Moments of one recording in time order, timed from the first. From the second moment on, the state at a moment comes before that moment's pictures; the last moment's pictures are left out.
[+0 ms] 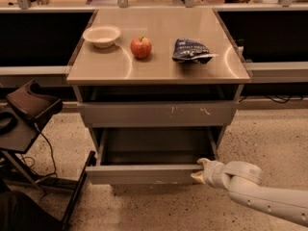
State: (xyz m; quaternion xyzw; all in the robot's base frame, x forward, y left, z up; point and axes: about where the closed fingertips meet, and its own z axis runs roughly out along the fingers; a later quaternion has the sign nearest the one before) arm 0.551 -0.194 0.418 -0.46 0.82 0.01 0.35
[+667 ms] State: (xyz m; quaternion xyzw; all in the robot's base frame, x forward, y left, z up) arm 0.542 -0.193 0.419 -0.47 0.82 0.01 0.34
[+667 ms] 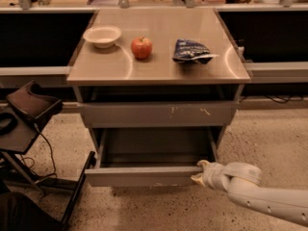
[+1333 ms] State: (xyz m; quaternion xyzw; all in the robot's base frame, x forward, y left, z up) arm 0.526 -0.193 0.415 -0.46 0.81 0.01 0.36
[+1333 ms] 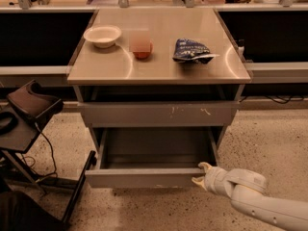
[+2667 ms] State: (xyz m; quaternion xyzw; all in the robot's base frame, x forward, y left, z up) arm 0.512 -0.187 0.416 -0.48 0.81 0.01 0.35
